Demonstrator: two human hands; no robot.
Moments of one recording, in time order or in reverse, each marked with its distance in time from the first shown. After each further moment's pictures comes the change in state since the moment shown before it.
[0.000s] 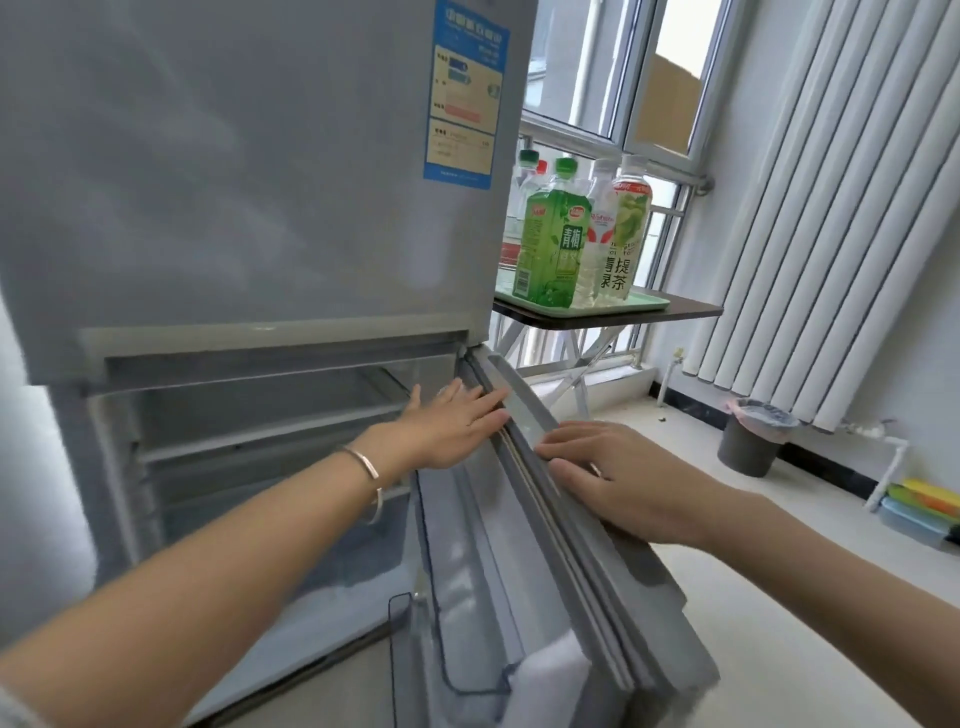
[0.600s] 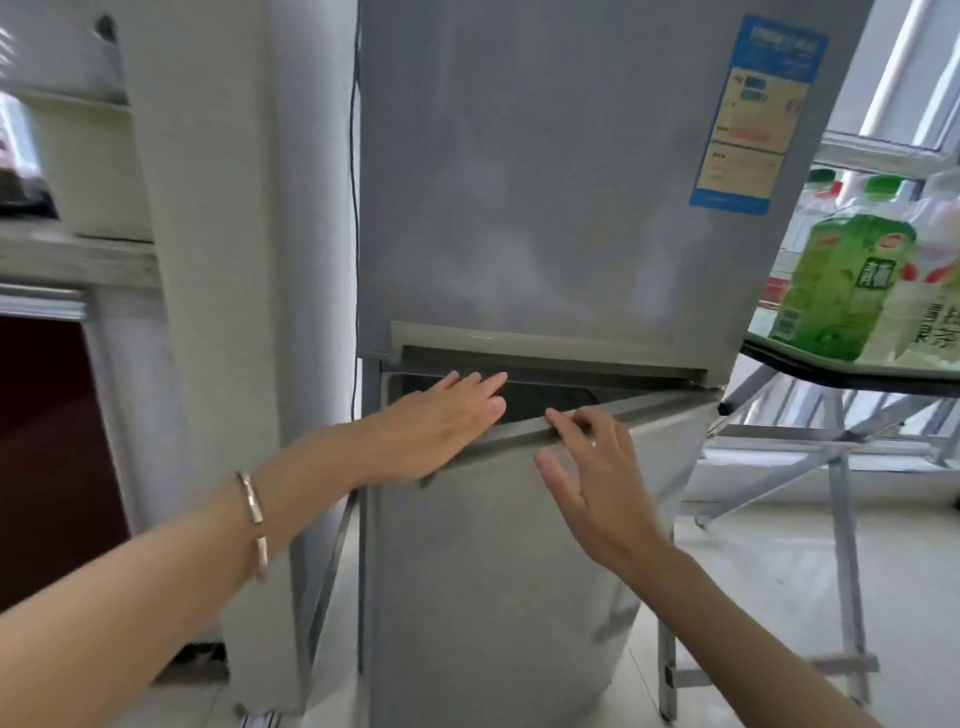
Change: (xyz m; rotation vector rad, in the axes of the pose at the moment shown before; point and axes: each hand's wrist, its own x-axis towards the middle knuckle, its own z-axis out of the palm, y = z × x) left_hand -0.198 -0.086 -0.063 -0.109 0.151 -0.373; right_hand 0.131 -0.105 0.127 0.309 0.414 -0.277
